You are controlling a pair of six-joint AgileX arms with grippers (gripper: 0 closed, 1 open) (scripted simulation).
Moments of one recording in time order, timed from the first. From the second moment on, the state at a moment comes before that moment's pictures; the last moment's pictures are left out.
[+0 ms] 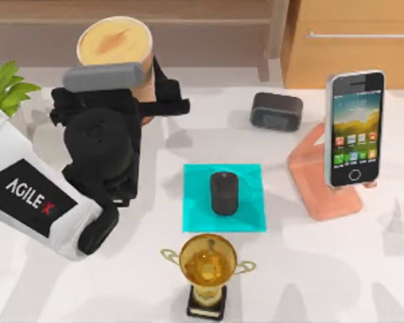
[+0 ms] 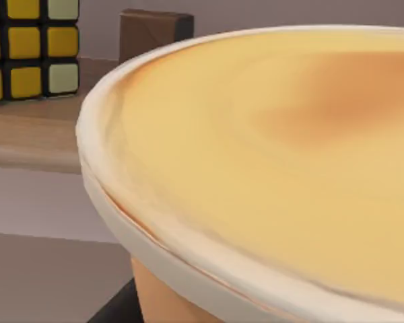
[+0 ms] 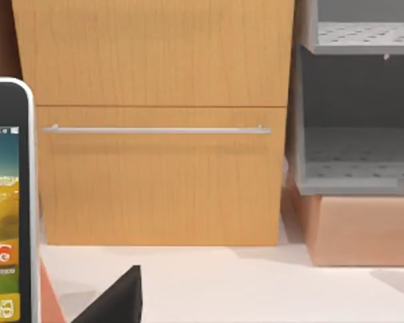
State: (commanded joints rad) left arm -0.56 1.97 0.69 1.35 -0.54 -0.05; right arm 0.00 0.00 0.00 0.00 0.00 0.00
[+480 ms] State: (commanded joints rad) left arm -0.55 1.97 1.11 1.02 -0.52 -0.05; right arm 0.00 0.00 0.00 0.00 0.00 0.00
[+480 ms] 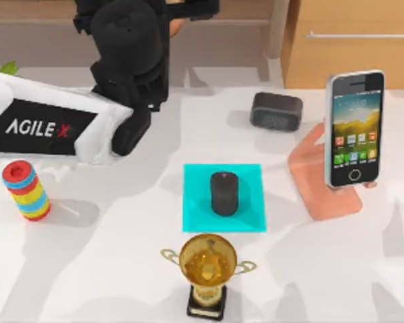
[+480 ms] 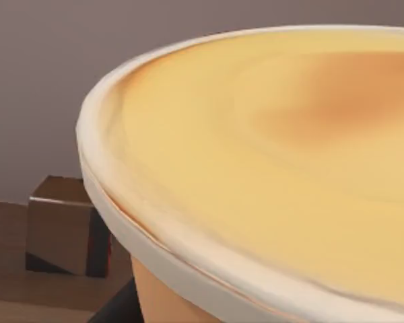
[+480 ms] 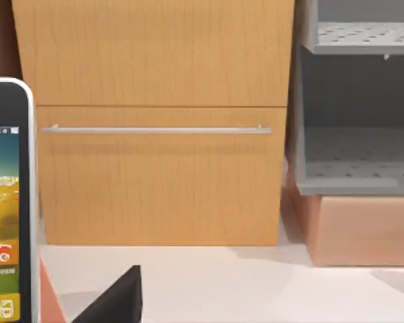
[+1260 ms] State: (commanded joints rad) left arm -0.52 2.14 1.66 0.40 -0.47 -0.05; right arm 0.00 0.00 0.00 0.00 0.00 0.00
